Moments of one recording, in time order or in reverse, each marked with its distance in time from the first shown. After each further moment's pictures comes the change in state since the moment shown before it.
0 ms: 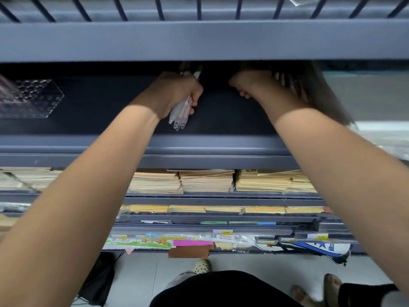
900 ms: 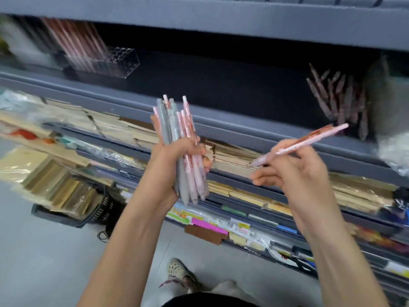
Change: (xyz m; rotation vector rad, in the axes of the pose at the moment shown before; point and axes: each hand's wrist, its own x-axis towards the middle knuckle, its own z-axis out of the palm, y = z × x) left_hand -0.213 -0.110 0.005 -0.857 0.107 0.037; right_hand -0.256 0.076 0.029 1.113 -0.273 -0.224
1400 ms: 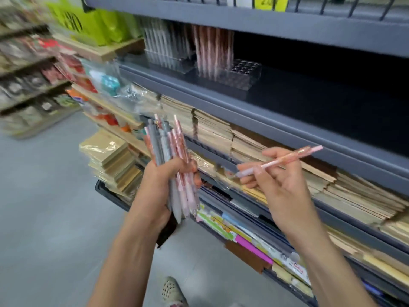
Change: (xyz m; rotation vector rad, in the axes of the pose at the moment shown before) left_hand -0.062 0.067 -0.221 -0.058 0.282 0.206; right_hand -0.001 0.044 0.239 -0.139 -0.414 -0.150
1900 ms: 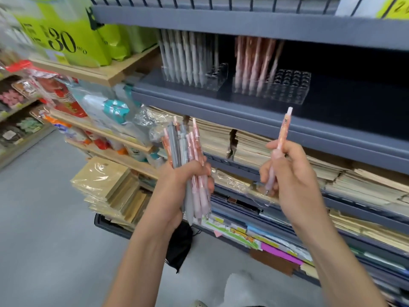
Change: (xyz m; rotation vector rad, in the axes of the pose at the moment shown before) left_hand 0.131 0.068 -0.133 0.045 -0.282 -0.081; right_hand 0.103 0.004 0.154 -0.177 0.284 -0.004
